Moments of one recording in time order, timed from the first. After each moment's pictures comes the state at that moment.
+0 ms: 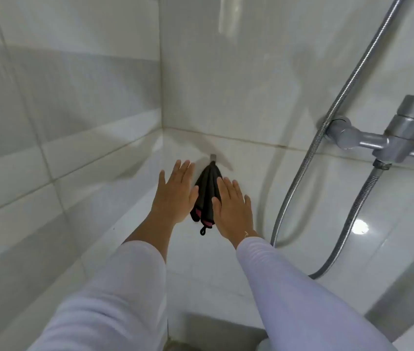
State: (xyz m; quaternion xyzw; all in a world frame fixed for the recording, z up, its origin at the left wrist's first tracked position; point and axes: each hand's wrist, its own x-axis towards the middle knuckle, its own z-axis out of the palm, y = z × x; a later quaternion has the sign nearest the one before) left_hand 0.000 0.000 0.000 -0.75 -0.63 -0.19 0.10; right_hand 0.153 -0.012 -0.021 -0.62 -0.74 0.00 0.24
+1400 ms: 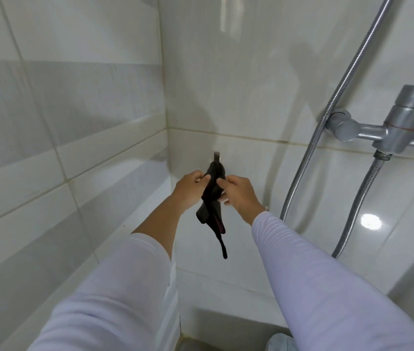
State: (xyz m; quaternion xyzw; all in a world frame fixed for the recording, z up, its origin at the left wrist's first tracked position) left_hand 0.022 -0.011 0.034 -0.63 -0.62 -0.36 -0.31; right_hand 0.155 -0.011 0.025 -0.54 -0.60 0.39 0.45
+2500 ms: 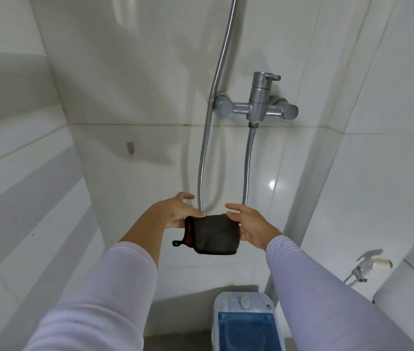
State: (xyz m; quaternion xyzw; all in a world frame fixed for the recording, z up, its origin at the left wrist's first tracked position) left_hand 0.138 -0.074 0.001 -0.58 -0.51 -0.15 -0.62; right_hand 0.321 -0.153 -0.036 -0.61 -0.35 0.53 0.48
